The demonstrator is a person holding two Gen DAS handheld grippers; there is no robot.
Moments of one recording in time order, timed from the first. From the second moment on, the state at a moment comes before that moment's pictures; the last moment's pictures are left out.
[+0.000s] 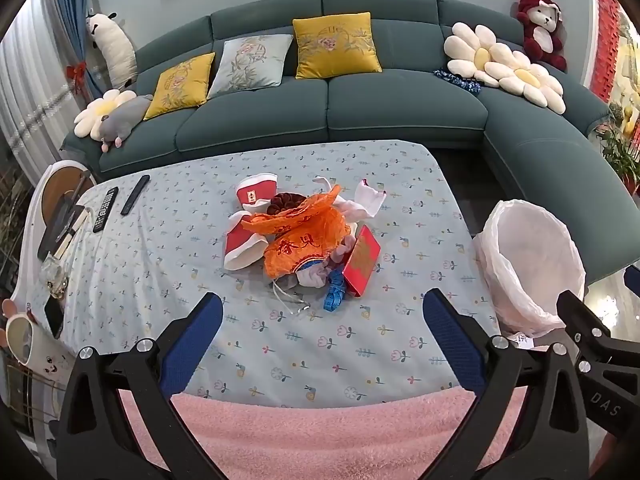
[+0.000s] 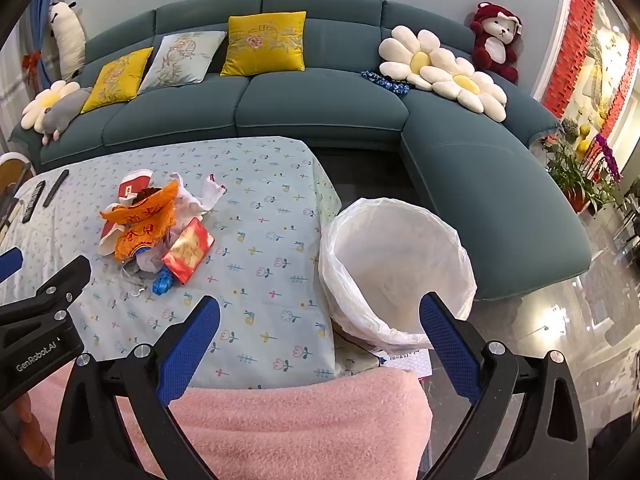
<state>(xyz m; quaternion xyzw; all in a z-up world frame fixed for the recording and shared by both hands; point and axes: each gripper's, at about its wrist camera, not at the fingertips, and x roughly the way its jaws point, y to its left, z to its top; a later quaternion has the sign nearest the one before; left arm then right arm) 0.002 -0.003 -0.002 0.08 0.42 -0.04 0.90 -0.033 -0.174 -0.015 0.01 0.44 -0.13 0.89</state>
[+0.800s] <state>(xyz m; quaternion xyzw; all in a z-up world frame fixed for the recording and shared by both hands) 0.004 0.022 0.004 0.05 0.41 -0.05 0.91 -0.027 -0.151 -0.005 0.00 0.42 -0.15 0.90</state>
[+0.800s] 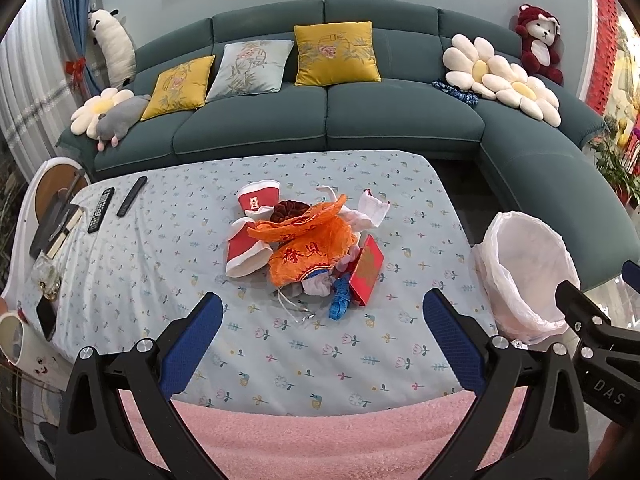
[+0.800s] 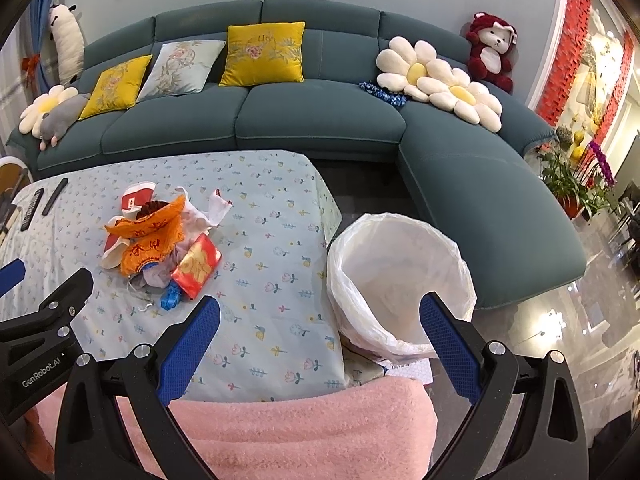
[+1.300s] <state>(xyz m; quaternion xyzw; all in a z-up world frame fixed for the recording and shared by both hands) 0.005 0.045 0.006 0.04 0.40 -0.05 0.91 -0.024 -0.134 0.002 0.00 0.41 -0.14 0.90</state>
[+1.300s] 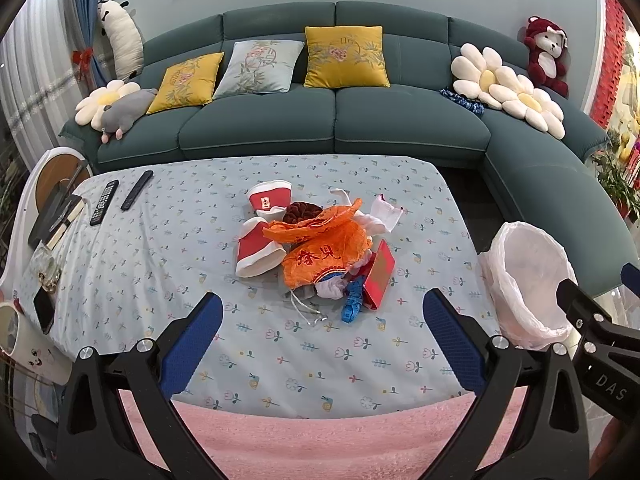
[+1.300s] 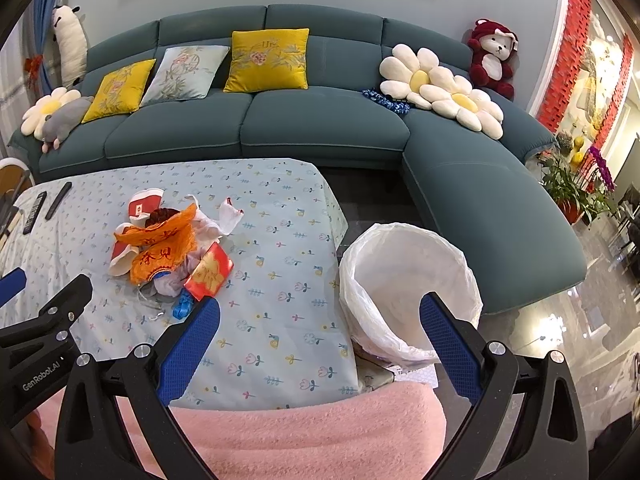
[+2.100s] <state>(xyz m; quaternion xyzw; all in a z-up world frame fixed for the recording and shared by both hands) 0.000 0.035 0.011 0.04 0.40 -0.07 0.91 -0.034 -0.146 0.001 0.01 0.41 -0.16 0.90</state>
